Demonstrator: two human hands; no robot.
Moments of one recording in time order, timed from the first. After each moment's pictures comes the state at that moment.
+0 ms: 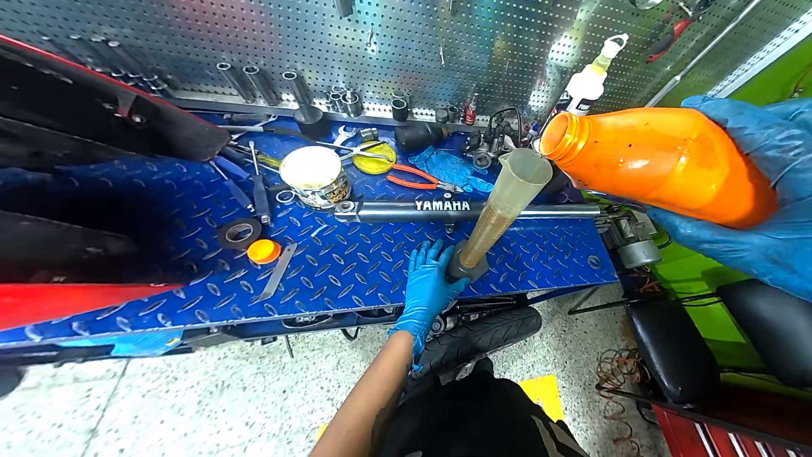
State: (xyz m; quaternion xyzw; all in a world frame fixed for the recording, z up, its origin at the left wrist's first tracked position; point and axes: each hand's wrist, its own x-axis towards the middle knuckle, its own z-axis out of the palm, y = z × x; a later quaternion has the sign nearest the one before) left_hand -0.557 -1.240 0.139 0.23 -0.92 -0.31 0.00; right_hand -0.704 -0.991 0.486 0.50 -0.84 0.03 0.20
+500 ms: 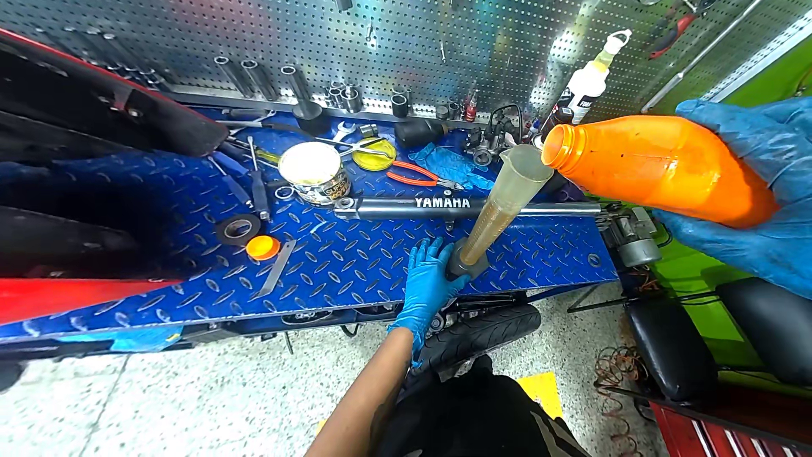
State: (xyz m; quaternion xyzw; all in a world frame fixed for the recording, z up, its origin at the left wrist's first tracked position) left_hand -0.558 -1.240 0.139 0.23 -0.93 -0.30 0.00; right_hand -0.704 -0.992 0.490 0.51 -0.83 -0.01 0.20
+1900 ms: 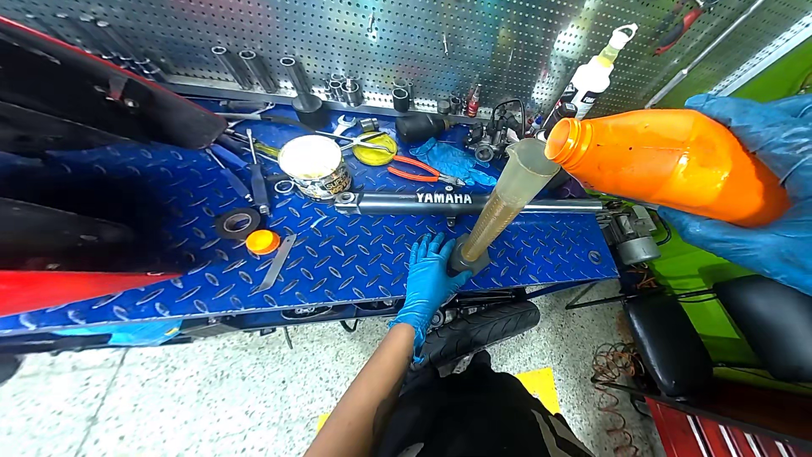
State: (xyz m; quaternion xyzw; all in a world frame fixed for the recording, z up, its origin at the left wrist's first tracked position) left_hand -0.556 -1.239 0.139 0.23 -0.92 -0.30 0.02; right_hand -0.701 -0.992 0.489 0.50 -0.85 -0.01 0.19
